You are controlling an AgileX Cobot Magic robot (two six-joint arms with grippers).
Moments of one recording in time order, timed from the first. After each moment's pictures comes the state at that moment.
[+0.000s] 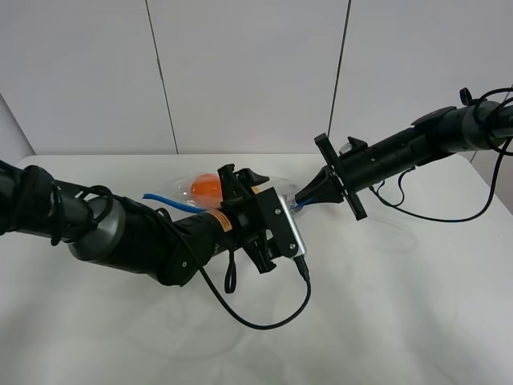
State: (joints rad) left arm -0.76 1.98 -0.88 -0.27 -0.70 0.95; right arm 0.04 2.16 -1.42 1.11 1.20 -0.43
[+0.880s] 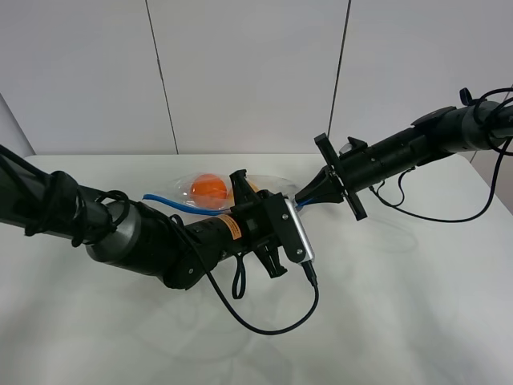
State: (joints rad) left arm -0.76 2.04 -0.91 -0.14 -0.73 0.83; right arm 0.04 2.16 -1.42 1.11 1.20 -0.42
